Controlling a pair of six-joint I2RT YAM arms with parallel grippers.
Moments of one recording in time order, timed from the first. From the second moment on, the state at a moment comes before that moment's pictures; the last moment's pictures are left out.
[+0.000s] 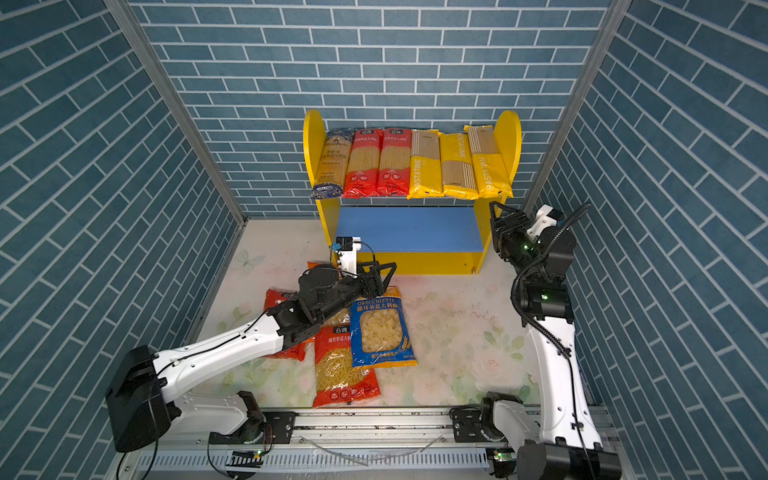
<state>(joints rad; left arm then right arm) -0.90 1.32 0.95 0.25 -0.09 -0.63 -0.04 0.99 1.06 -0.06 -0.44 1.28</state>
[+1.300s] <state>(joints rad) -0.96 1.31 0.87 0.10 -0.18 -0.59 0.62 1.27 0.62 0.10 -0.19 1.25</state>
